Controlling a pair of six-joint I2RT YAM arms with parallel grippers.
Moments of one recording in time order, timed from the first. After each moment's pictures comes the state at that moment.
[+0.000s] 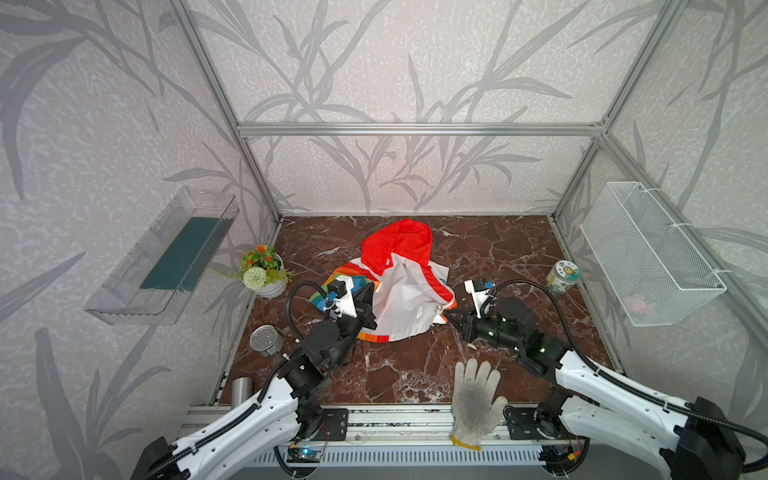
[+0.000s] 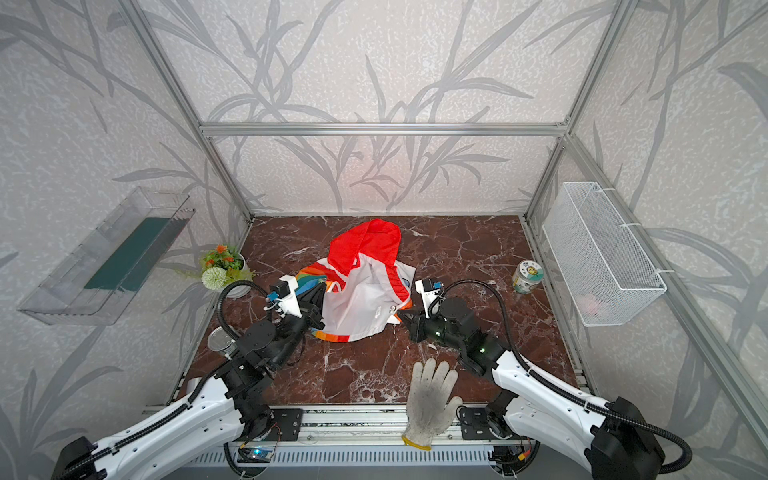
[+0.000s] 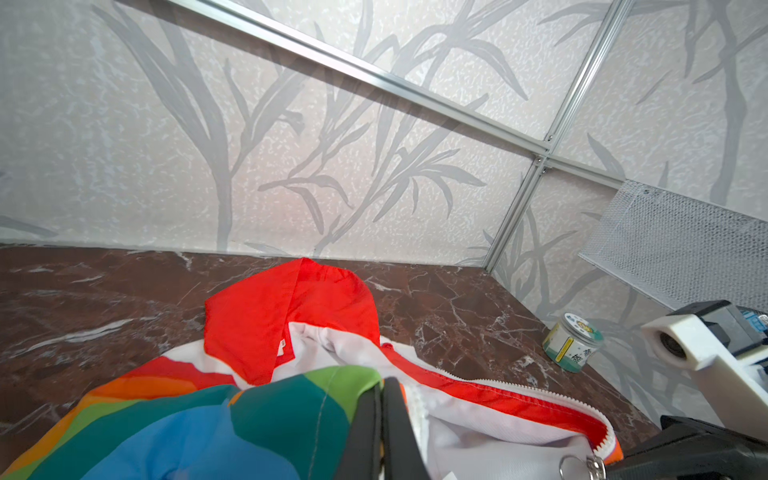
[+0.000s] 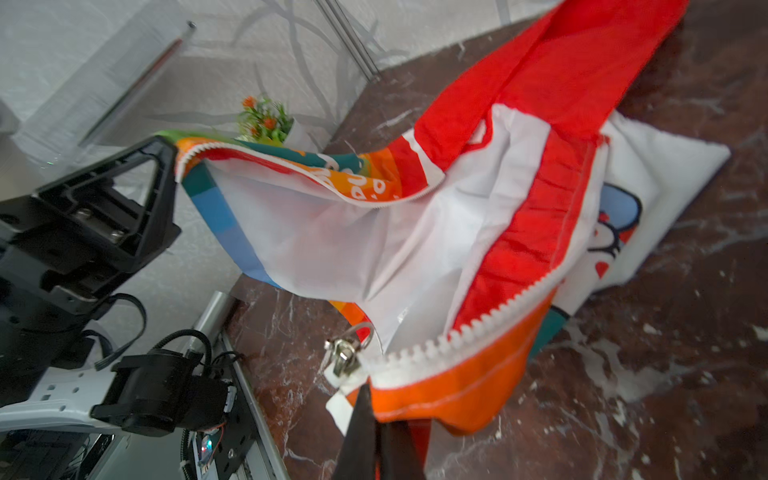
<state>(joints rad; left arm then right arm) -0.76 0.69 0.35 0.41 -0.34 -0.31 0.72 0.93 0.47 0.17 -0.25 0.54</state>
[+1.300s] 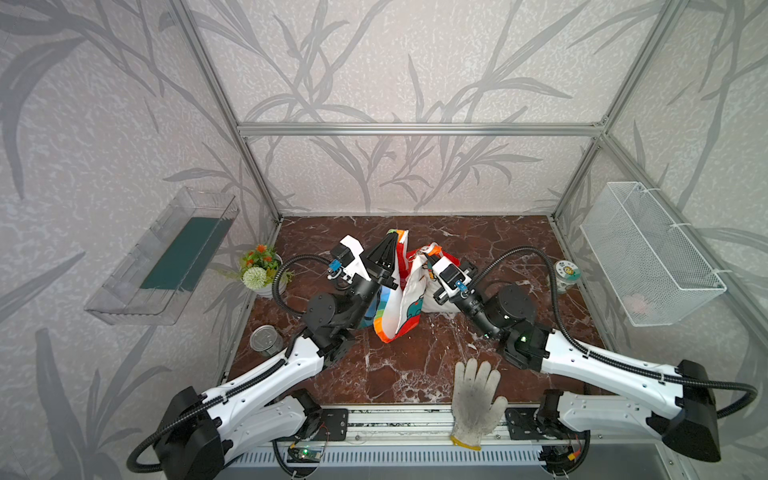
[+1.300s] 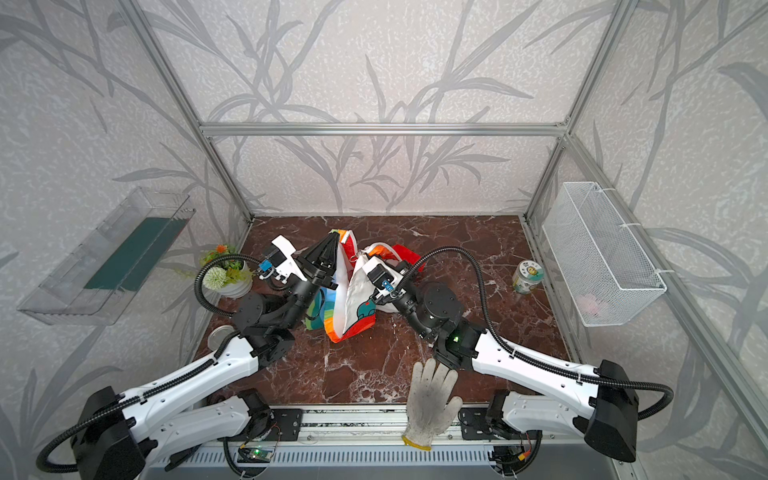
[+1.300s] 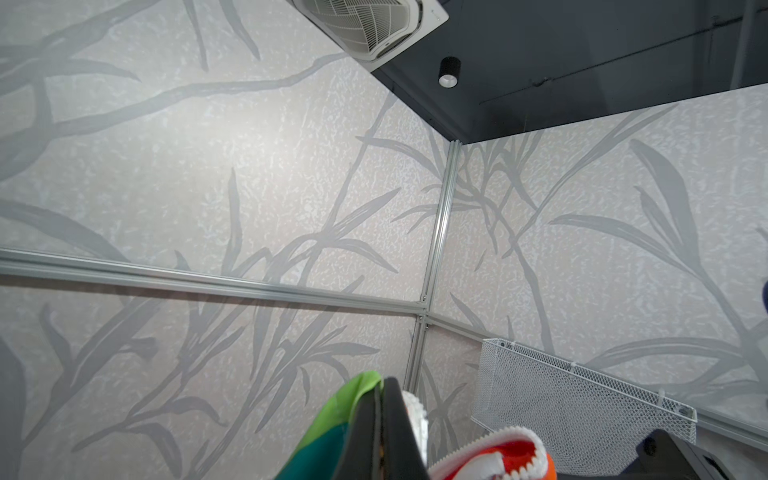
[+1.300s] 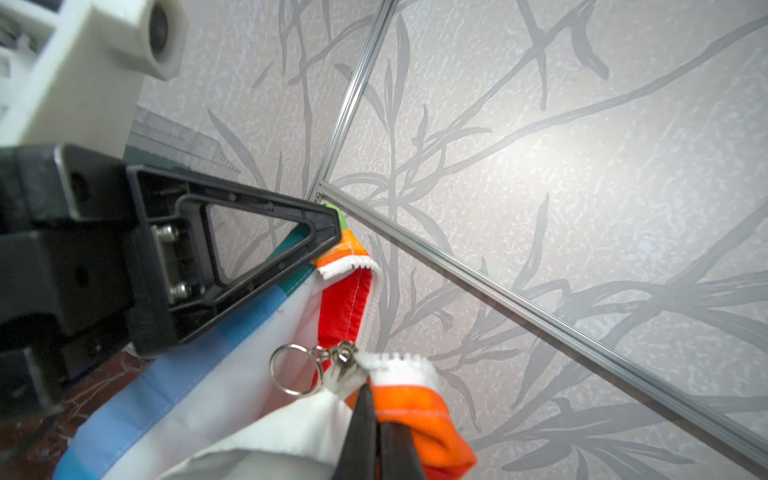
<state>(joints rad) -0.75 1.05 0.68 0.96 -0.10 -0.17 1.05 1.13 0.87 0.55 0.31 -0.46</state>
